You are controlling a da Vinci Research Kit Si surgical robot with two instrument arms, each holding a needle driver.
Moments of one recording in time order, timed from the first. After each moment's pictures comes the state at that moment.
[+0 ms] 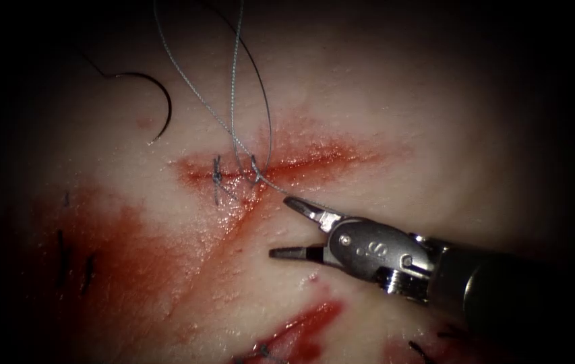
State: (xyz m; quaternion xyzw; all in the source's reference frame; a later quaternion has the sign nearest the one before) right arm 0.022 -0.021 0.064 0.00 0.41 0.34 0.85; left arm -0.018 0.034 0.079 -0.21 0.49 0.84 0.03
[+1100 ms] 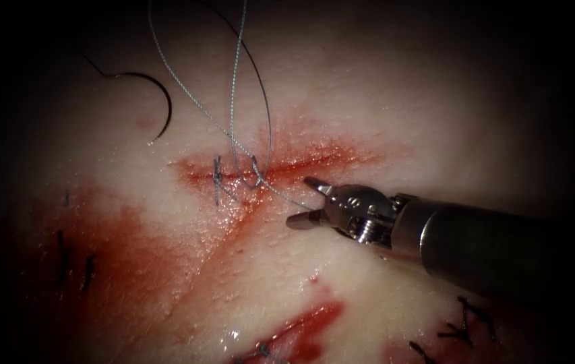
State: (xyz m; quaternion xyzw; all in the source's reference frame) right arm 0.021 -0.023 0.074 0.14 0.24 0.36 0.89; left arm -0.018 0.032 0.078 -0.22 0.49 0.84 0.03
